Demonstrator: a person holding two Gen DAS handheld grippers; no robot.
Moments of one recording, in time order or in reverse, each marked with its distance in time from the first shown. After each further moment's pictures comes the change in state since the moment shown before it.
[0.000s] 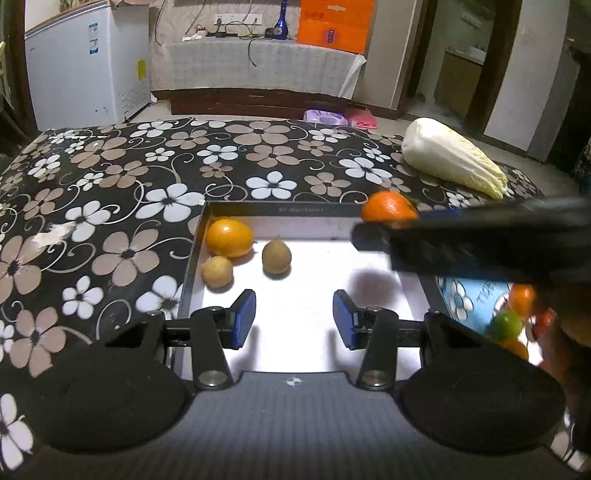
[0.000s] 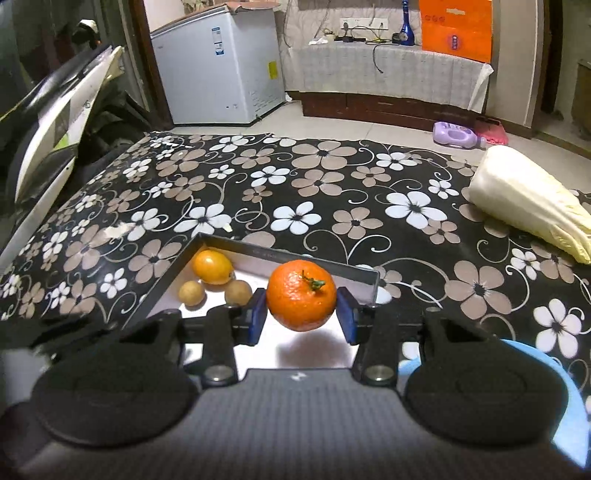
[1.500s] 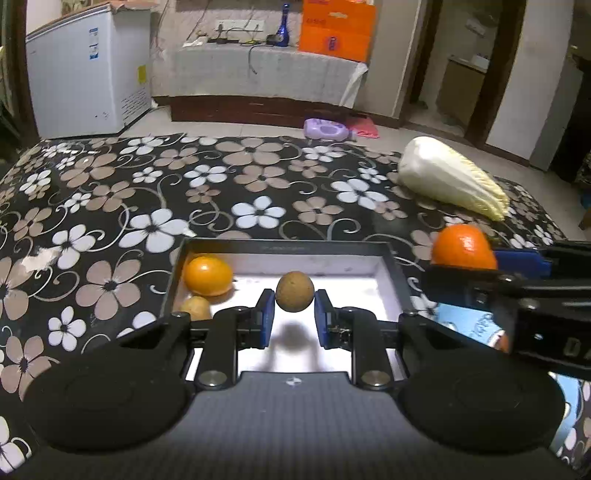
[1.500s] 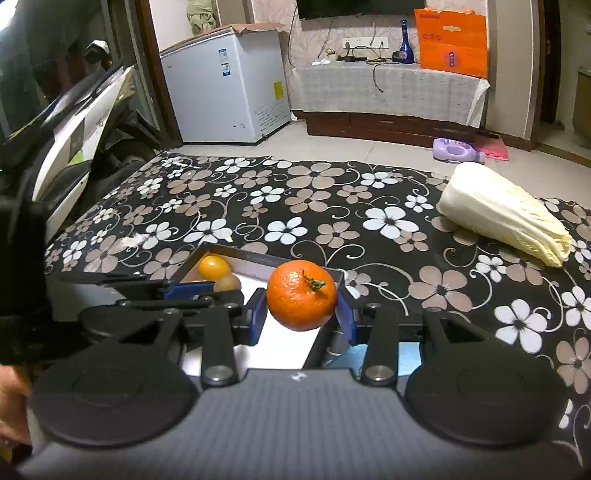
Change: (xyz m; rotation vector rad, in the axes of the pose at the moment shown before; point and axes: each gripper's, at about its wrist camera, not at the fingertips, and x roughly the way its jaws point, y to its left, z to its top) left arm 0.006 -0.020 0.024 0.004 -0.026 -0.001; right arm -0.052 -0.025 -0.008 0.005 -0.064 0.024
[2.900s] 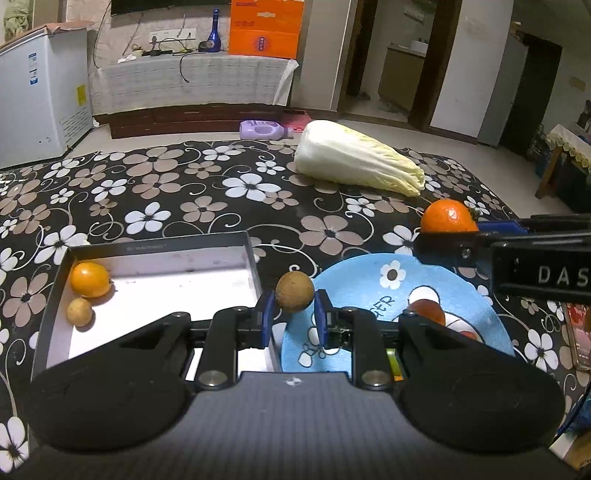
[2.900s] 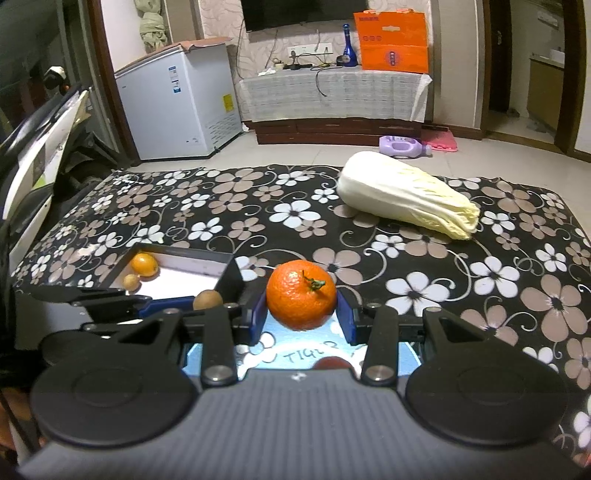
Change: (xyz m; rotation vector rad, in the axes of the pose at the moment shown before) left arm -0.001 -0.086 -0.014 0.118 -0.004 -0.145; right arm -0.052 -0.078 -0.025 0.085 -0.030 -0.119
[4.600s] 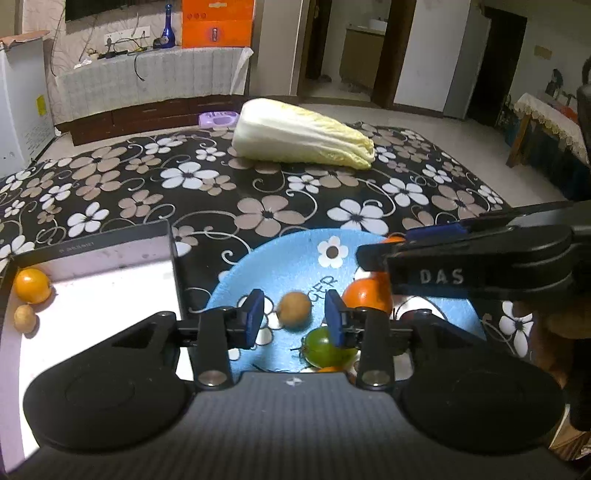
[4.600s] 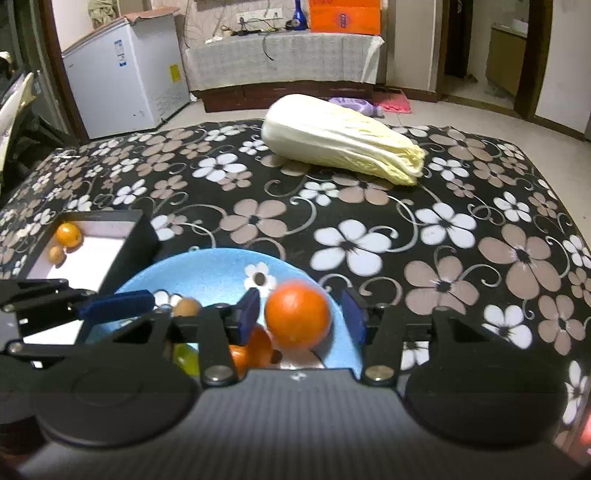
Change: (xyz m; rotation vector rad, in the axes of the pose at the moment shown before) left arm 0.017 -0.040 -0.008 0.093 0.036 -0.091; right arm 0.032 -0.037 -0.023 0.047 0.107 -0.138
